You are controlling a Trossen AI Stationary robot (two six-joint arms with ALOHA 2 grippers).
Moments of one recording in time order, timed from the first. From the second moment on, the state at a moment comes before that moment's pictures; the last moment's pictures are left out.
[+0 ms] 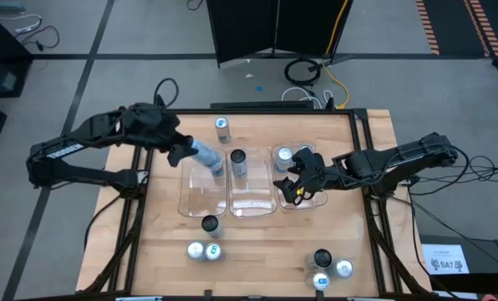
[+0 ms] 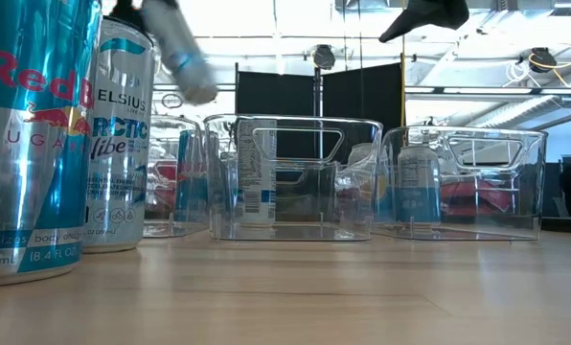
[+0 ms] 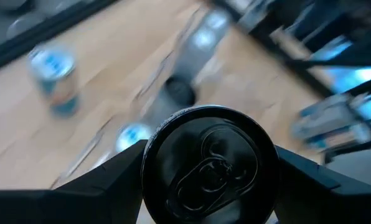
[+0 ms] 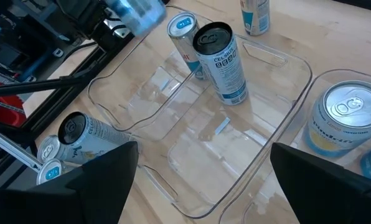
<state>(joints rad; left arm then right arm) 0.27 0.96 1.23 -0.92 0.11 -0.47 0.27 1.36 1.33 -0.77 0.45 1.01</state>
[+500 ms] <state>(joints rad) 0.08 1.29 1.48 -0.88 0.12 -0.28 0.27 1.36 1.33 -0.77 0.45 1.01</state>
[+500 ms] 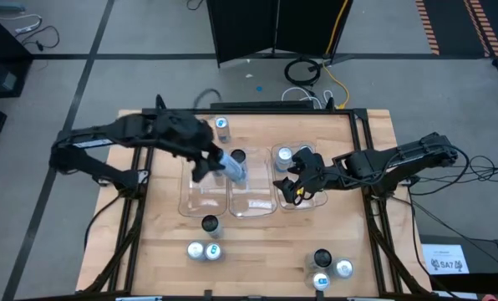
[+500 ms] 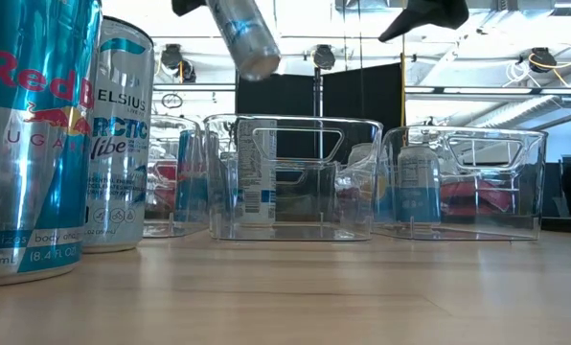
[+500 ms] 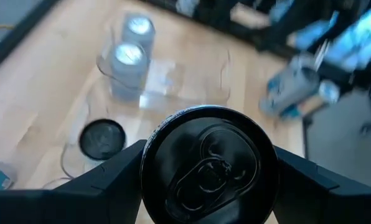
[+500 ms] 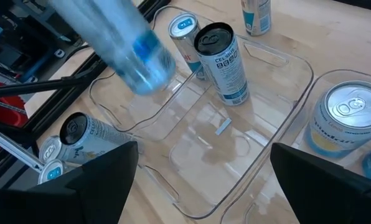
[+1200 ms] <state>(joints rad) -0.01 1.54 1.45 -0.91 -0.05 -0.11 0.27 1.37 1.33 -0.74 0.44 1.06</state>
